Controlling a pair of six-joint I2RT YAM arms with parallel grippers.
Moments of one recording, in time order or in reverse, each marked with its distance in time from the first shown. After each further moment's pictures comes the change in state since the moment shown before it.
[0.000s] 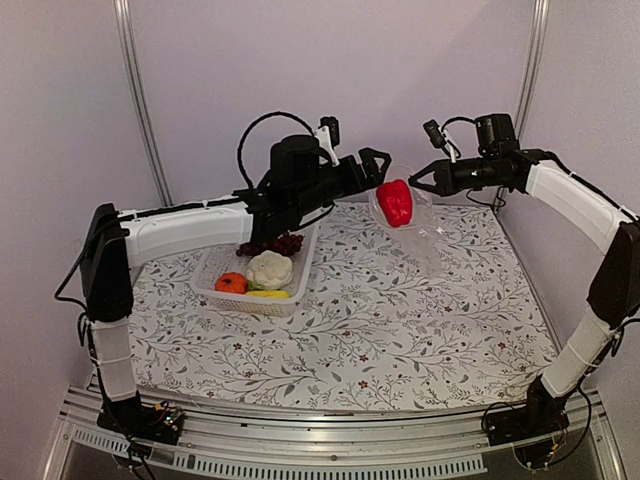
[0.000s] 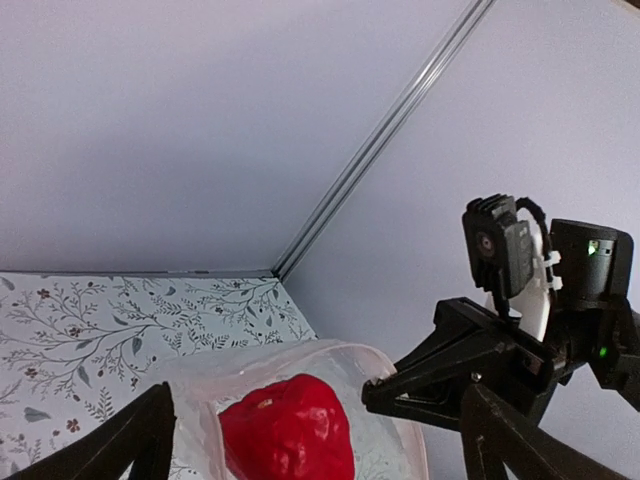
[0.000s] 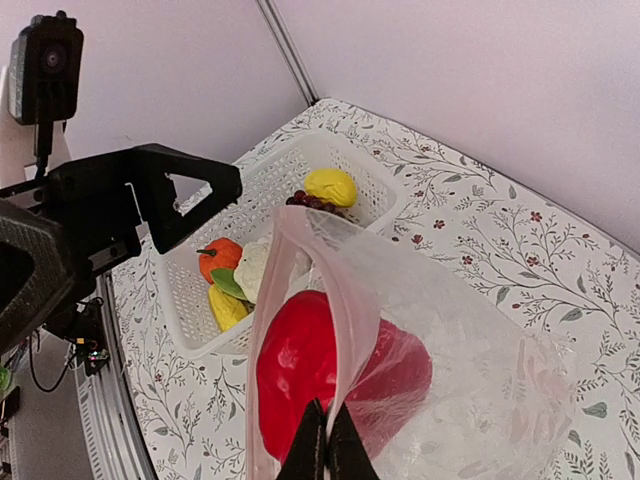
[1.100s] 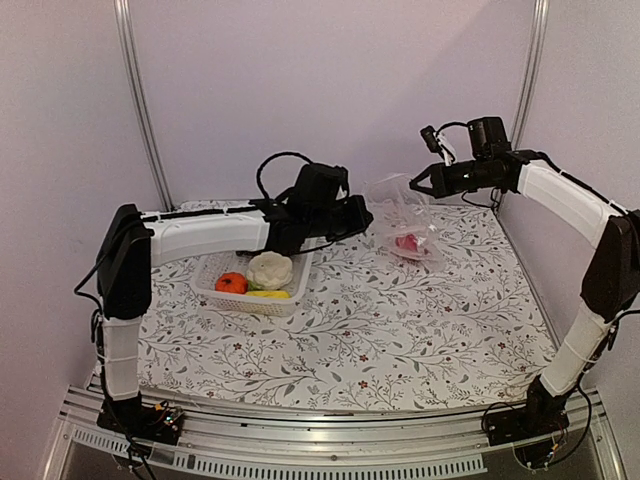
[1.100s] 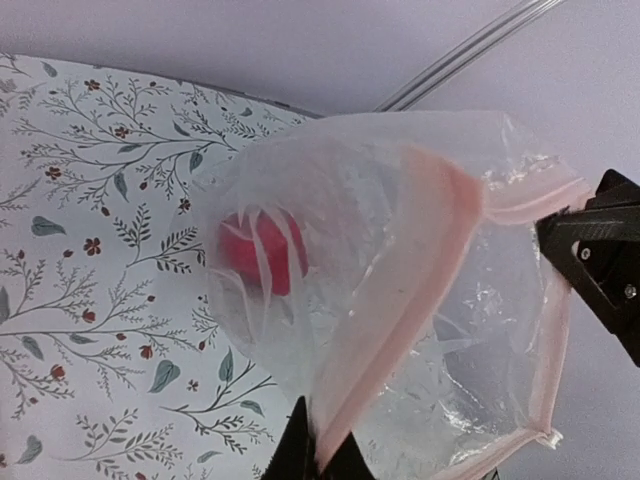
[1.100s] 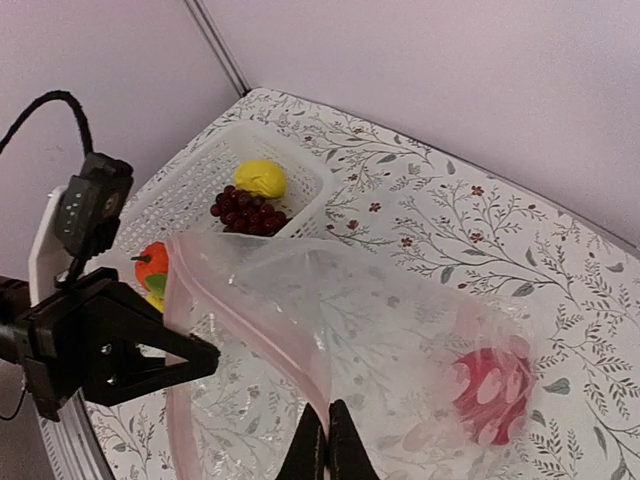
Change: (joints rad) left arm 0.000 0.080 -0.001 -0.305 0.056 -0.212; right arm -0.002 0.045 -0.009 0.026 0.074 0.024
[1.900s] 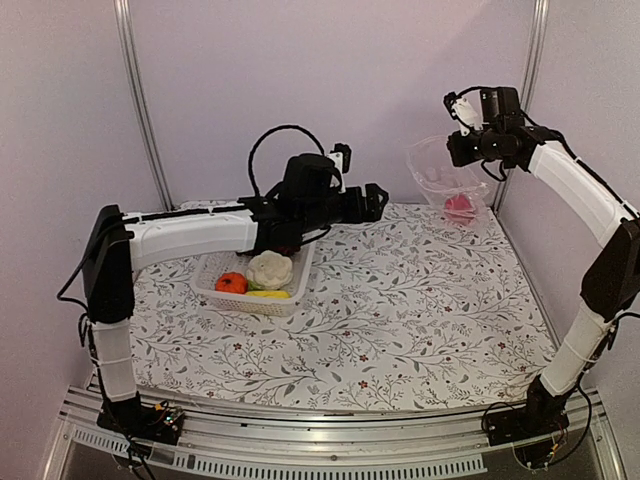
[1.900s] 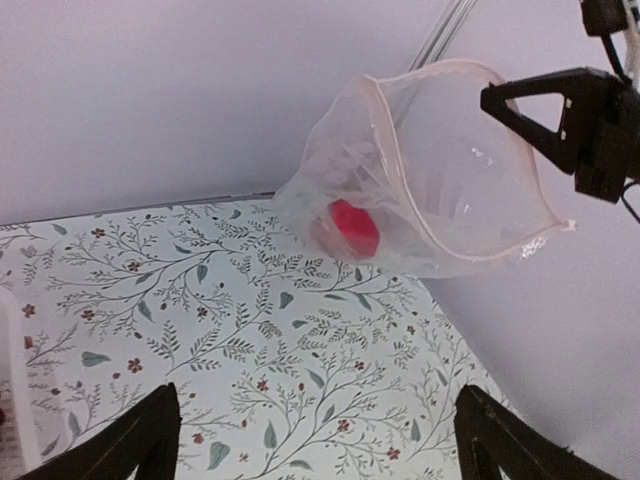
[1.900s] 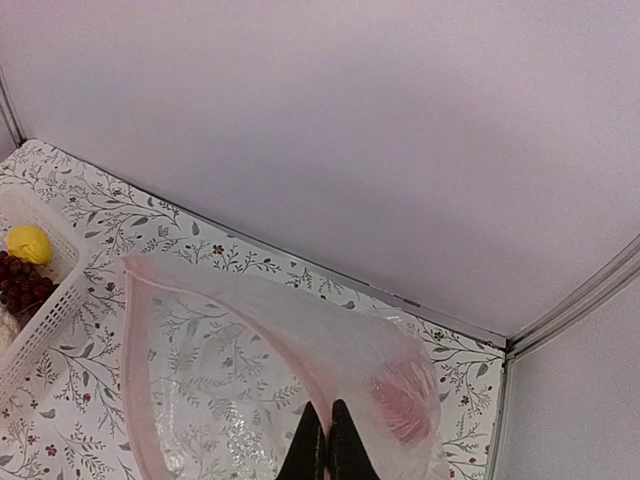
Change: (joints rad) left arm -0.022 -0.032 0.047 0.079 -0.093 0.346; right arm 0.000 0.019 0.249 -0.074 0.714 -0.192
